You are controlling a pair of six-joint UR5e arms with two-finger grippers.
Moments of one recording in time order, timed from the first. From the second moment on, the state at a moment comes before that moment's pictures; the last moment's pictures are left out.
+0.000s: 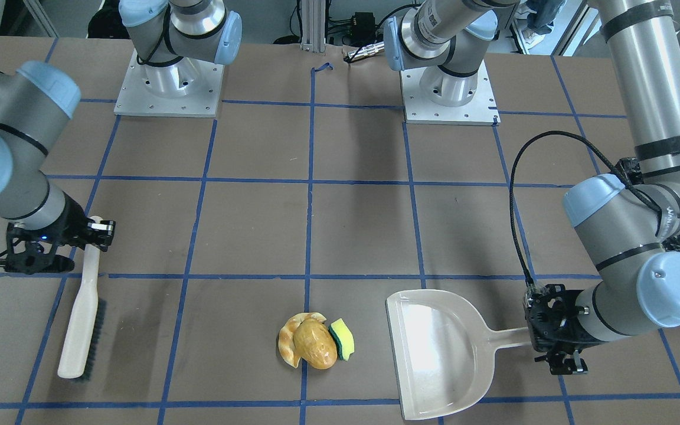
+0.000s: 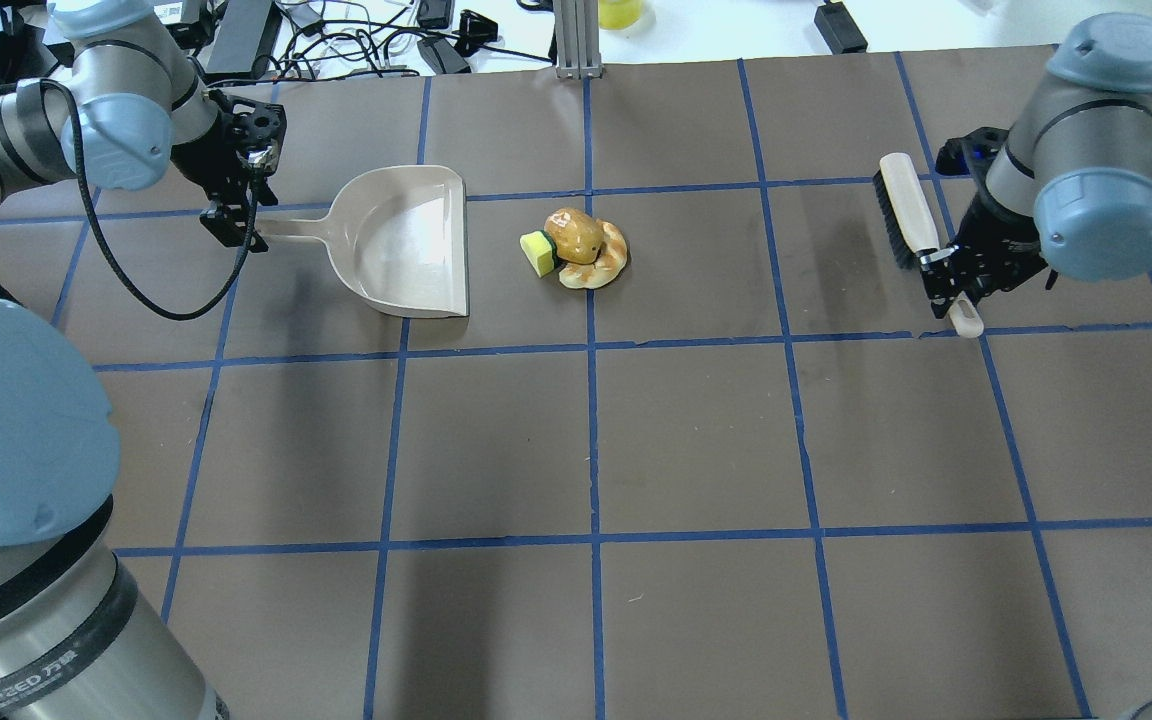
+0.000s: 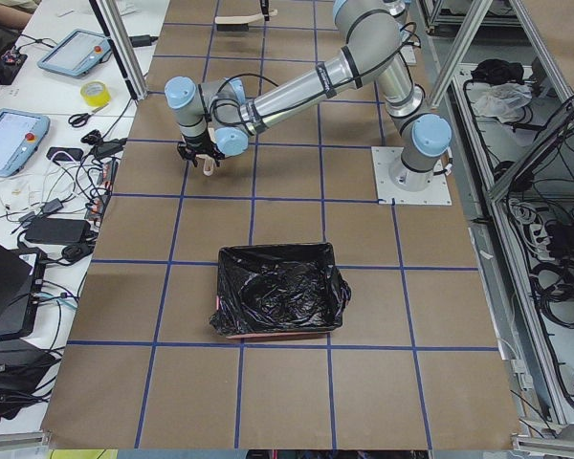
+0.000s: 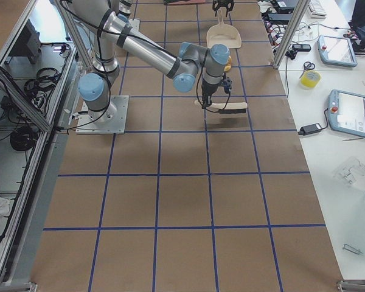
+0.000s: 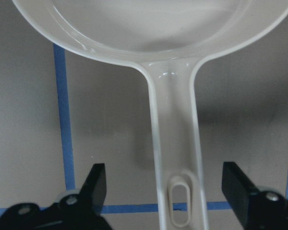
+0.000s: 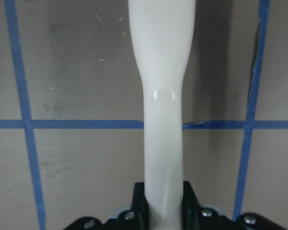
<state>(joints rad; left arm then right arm) -1.33 -2.18 -1.39 -1.20 1.56 1.80 1.36 -1.31 1.82 -1.97 -1.63 -0.20</state>
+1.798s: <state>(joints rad) -1.35 -2.17 -1.38 -1.19 1.64 1.76 1.93 -1.16 1.69 -1.92 -1.47 0.76</state>
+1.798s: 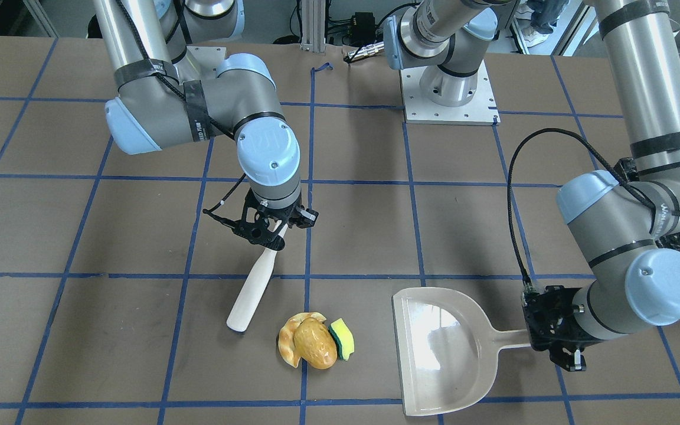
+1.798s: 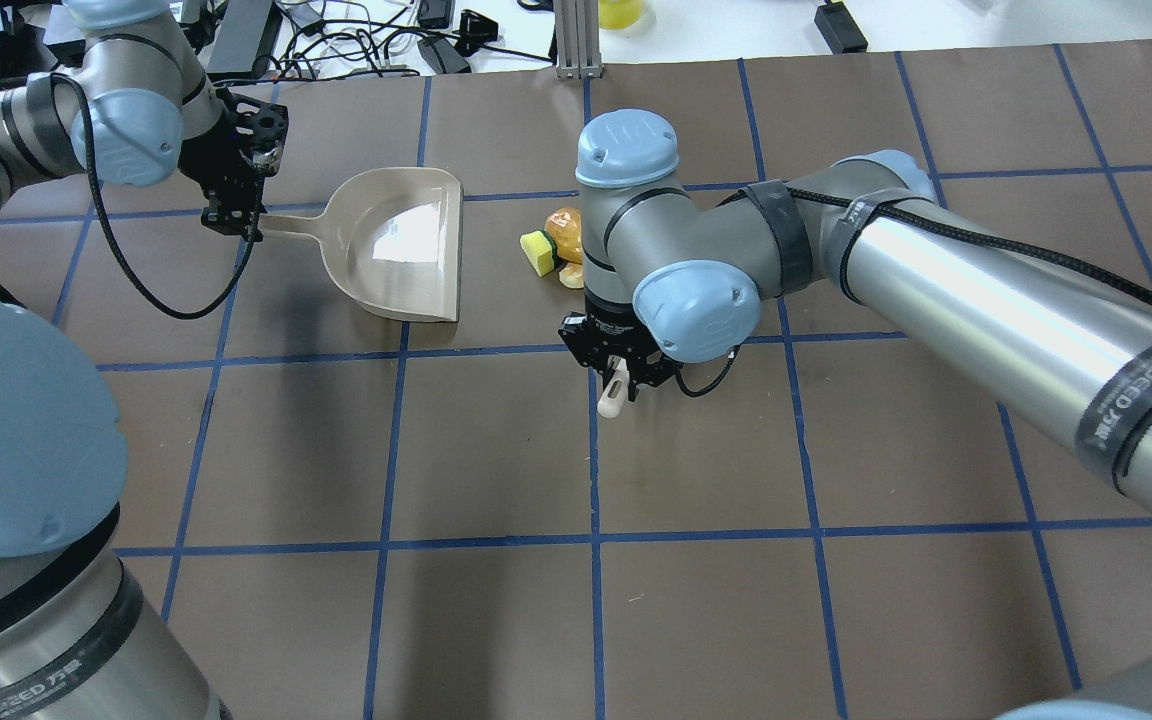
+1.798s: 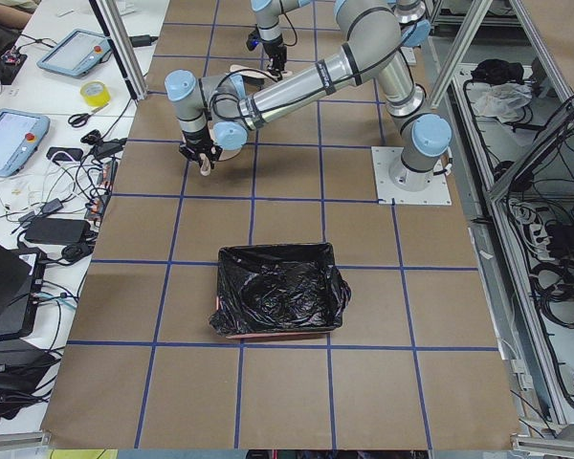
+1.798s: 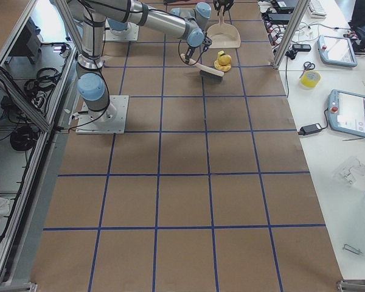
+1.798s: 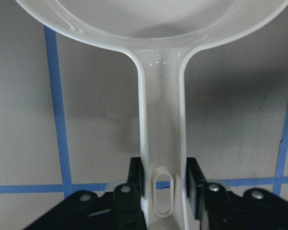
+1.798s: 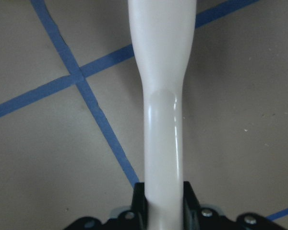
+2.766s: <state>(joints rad) -1.39 -2.18 -1.35 -1.19 1.69 1.68 2.01 -1.02 1.55 -2.03 -1.44 0.80</state>
